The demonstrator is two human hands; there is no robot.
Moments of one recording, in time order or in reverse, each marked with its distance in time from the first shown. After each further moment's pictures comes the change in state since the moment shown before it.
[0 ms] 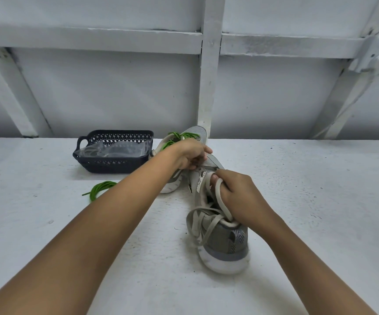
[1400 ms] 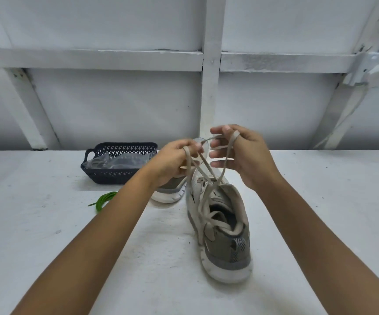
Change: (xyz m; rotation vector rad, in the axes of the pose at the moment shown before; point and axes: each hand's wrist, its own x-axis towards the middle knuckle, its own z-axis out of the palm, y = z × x) left_hand -0.075 -0.011 -0.028 -0.292 0.033 0.418; right_hand 0.047 -0.046 -0.045 0.959 0.098 0.158
